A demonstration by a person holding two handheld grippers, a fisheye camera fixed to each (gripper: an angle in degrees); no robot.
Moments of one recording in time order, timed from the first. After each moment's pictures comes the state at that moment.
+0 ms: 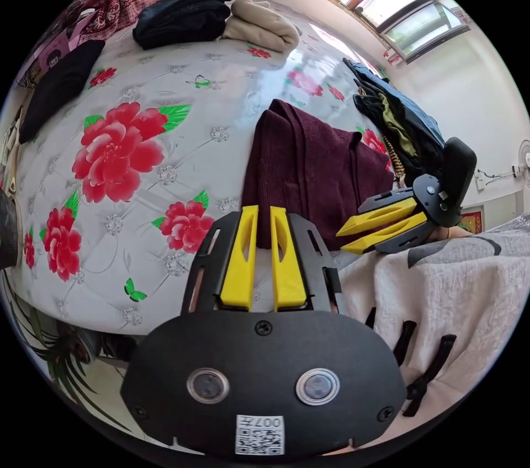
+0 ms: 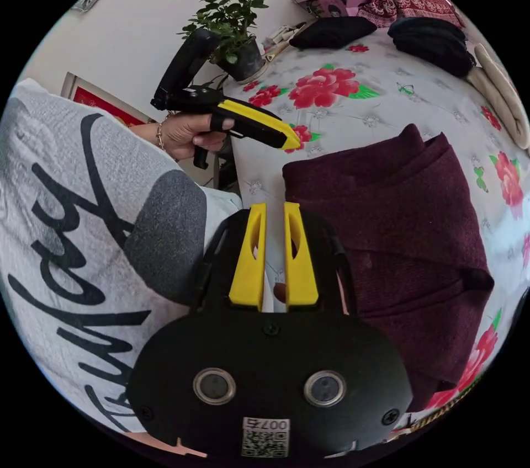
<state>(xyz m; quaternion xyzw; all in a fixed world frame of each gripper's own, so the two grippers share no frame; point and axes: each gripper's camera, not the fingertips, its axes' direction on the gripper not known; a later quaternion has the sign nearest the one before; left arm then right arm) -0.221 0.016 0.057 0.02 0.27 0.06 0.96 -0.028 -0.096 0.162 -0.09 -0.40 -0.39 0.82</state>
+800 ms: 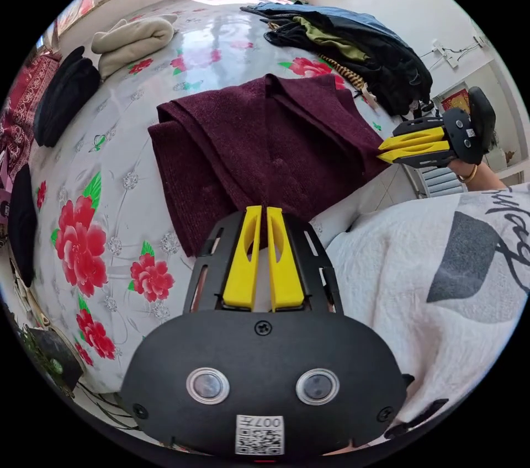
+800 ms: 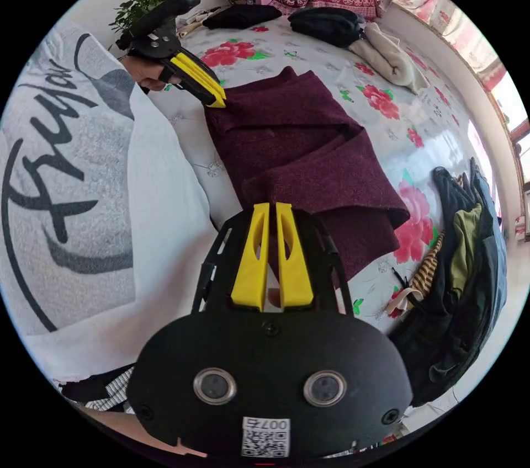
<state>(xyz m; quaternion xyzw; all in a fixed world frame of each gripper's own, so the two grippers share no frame) -0.116 0.025 0.039 0.02 0.24 0.31 0.92 0.089 0.019 0.119 -0.04 -0.13 -0.33 0.93</state>
